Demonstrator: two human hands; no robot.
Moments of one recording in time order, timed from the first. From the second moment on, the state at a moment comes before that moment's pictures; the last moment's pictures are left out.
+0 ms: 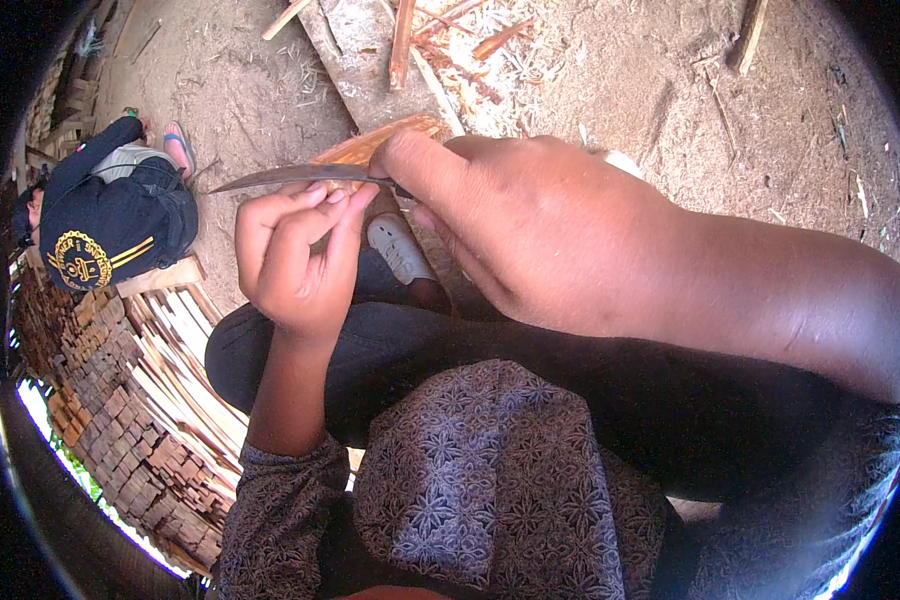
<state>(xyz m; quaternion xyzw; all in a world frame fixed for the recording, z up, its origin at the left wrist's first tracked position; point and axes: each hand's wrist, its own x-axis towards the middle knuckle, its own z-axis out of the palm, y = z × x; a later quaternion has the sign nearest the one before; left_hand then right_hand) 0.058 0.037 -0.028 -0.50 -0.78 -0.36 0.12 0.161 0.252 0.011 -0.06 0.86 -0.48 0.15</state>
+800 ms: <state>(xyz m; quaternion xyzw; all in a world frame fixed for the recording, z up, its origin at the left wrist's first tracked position) 0.054 0.033 -0.029 -0.51 -0.77 -0.35 0.14 0.155 0.261 -0.006 -0.01 0.82 -0.56 0.12</state>
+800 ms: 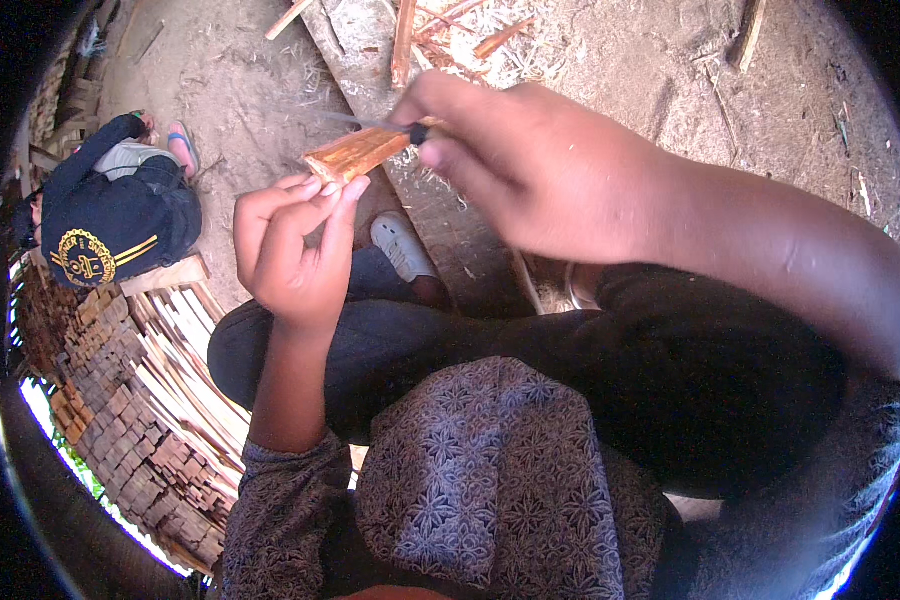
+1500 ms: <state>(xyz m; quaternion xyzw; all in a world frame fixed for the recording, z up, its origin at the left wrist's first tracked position) 0.056 0.028 -0.028 -0.51 -0.77 -0.34 0.14 0.150 0.255 -0.005 -0.06 0.89 -0.43 0.16</state>
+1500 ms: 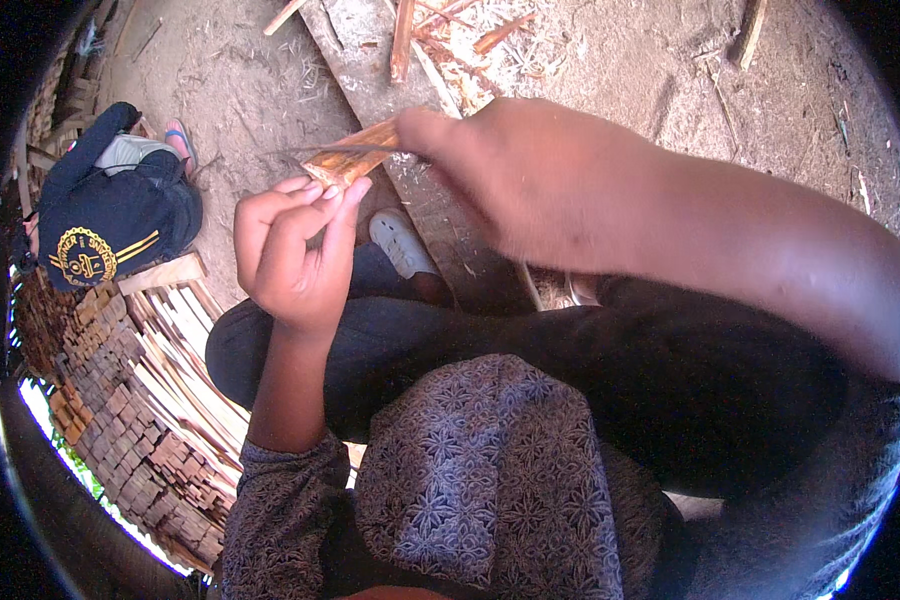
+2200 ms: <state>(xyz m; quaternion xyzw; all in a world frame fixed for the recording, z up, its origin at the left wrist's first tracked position) 0.055 0.021 -0.031 -0.50 -0.78 -0.35 0.13 0.143 0.249 -0.010 -0.10 0.83 -0.54 0.09</state>
